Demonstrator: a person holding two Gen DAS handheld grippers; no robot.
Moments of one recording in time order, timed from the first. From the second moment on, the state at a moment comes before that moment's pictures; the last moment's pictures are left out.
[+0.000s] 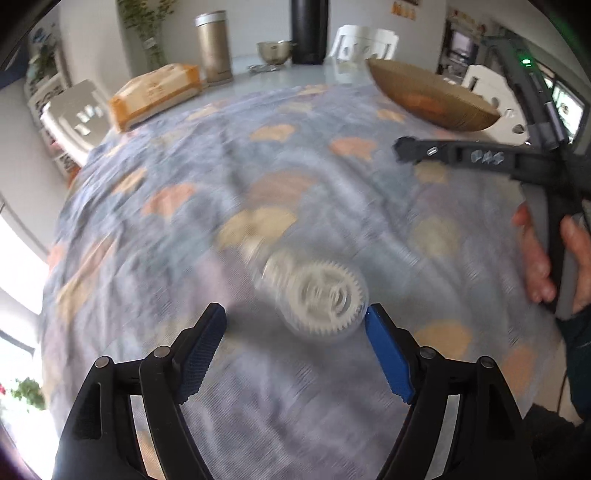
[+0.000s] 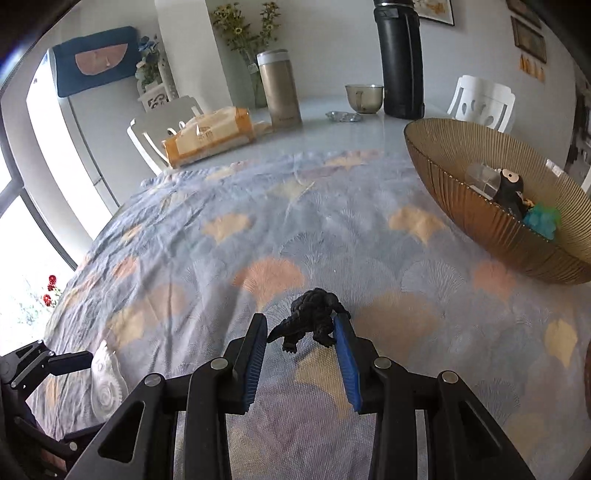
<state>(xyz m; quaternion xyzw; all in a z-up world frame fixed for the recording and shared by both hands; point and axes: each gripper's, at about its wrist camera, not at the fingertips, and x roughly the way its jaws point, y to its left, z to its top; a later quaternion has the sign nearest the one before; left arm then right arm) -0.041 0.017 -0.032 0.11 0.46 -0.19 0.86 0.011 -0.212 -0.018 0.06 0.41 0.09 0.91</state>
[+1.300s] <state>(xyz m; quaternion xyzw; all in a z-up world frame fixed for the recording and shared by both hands) -0.007 0.002 -0.015 -0.02 0.38 -0.16 0.91 0.023 -0.224 -0.027 0.09 0.43 0.07 0.89</state>
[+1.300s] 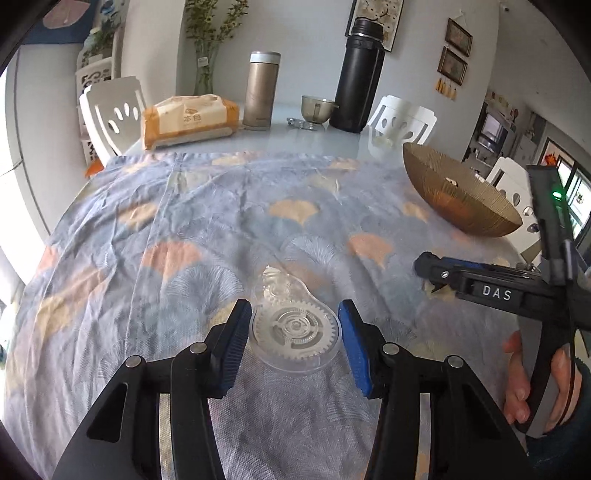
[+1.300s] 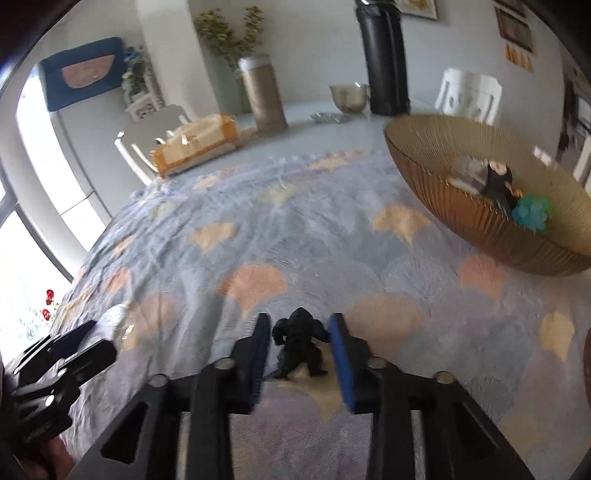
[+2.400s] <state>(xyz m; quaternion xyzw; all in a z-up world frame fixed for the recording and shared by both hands) -0.015 0.022 -0.009 -0.08 0.34 -0.17 0.92 0.003 -0.226 -0.023 0.08 0.44 0.07 0.89</state>
